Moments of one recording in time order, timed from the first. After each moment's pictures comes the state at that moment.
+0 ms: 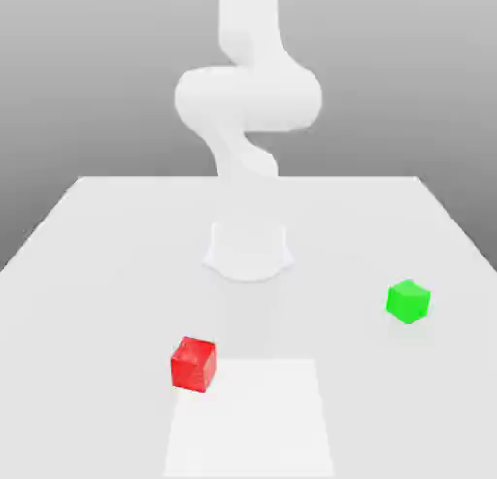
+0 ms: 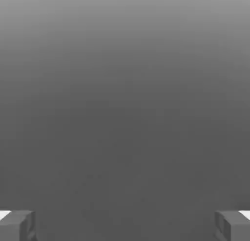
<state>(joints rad) -0.02 -0.73 -0.01 -2.36 -0.01 2.35 0.81</state>
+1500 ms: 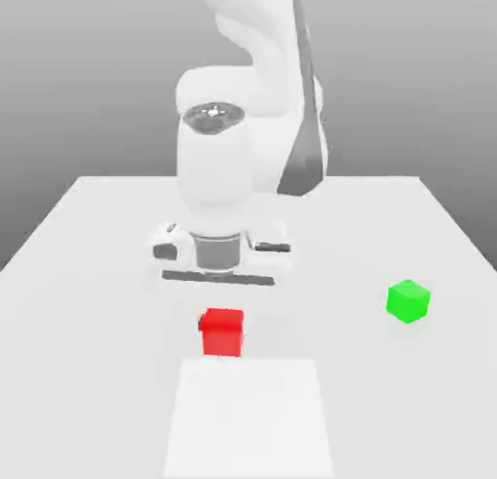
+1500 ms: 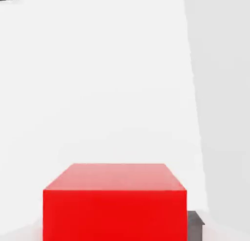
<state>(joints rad) 0.00 -0.12 0.05 -2.90 0.05 2.78 0.66</state>
